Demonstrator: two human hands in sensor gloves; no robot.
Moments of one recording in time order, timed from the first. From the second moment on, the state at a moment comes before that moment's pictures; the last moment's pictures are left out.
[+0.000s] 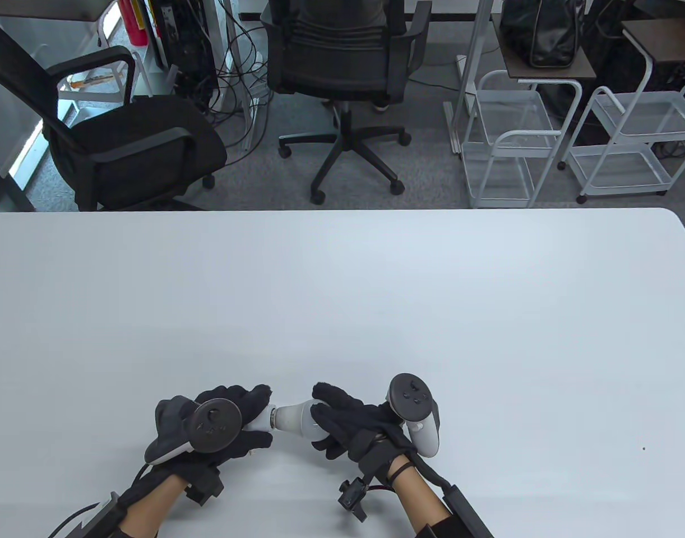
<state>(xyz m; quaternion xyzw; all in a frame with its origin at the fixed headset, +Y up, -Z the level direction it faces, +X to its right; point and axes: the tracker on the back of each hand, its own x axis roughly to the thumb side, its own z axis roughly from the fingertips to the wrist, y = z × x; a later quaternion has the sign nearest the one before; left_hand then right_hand) -0.215 -0.693 -0.263 0.00 -0.22 0.11 0.97 0.041 -0.736 -0.283 0.18 0.18 0.72 0.65</state>
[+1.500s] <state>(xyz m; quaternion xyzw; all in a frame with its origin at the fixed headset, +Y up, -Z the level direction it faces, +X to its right) -0.203 -0.689 -0.255 0.07 -0.22 0.07 0.97 0.031 -0.719 -0.274 0.21 0.19 0.73 0.63</state>
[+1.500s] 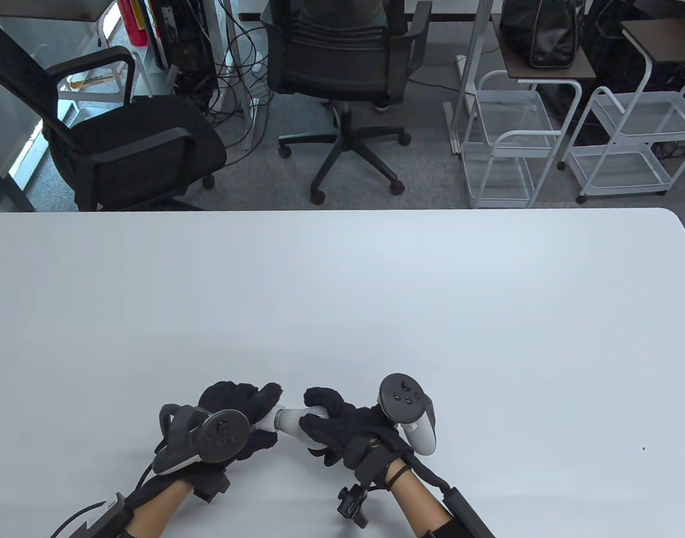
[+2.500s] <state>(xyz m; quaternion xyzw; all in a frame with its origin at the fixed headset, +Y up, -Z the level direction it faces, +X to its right) -0.199 -0.697 -0.260 0.07 -0.19 -0.01 0.98 0.031 -0.692 -0.266 0.31 0.16 0.79 0.51</state>
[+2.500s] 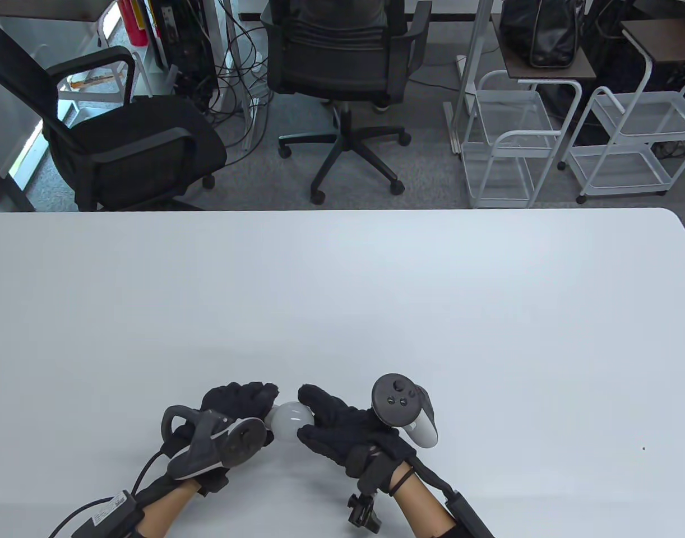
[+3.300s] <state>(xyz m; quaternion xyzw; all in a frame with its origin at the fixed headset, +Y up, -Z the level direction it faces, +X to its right) -0.172 -0.722 -0.474 -0.16 0.03 0.27 0.95 0.077 -0.713 -0.293 0.16 0.13 0.86 0.47</state>
